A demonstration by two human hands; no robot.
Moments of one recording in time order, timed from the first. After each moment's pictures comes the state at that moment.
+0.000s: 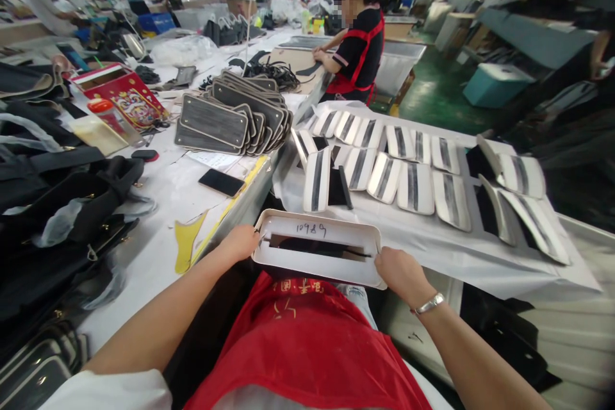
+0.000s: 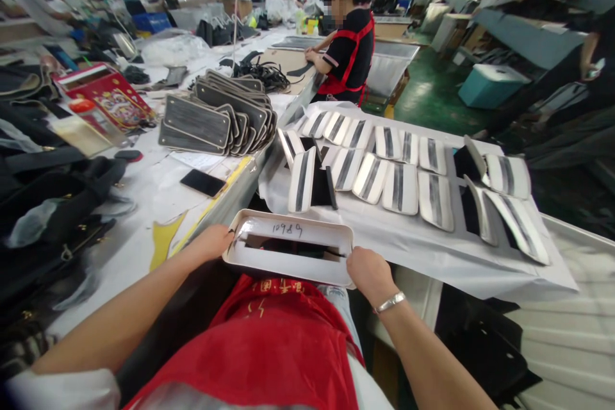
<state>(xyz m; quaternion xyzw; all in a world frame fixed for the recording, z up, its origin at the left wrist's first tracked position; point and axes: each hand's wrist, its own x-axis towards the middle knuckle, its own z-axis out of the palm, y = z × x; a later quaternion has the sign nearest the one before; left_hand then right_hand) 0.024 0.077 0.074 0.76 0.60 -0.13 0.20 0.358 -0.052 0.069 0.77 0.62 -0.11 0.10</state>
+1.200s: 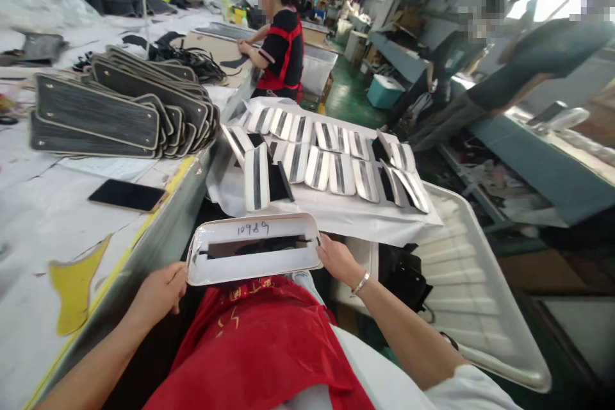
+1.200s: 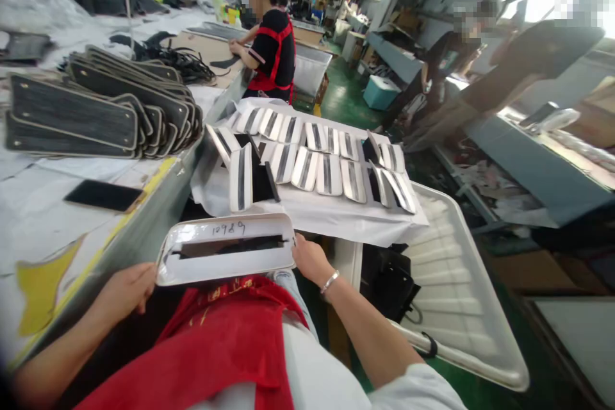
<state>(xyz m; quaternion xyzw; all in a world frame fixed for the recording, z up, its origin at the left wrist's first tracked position) -0.008 0.022 0.039 0.68 0.58 0.08 0.43 0.359 -0.084 0.074 0.78 0.60 -0.21 0.03</state>
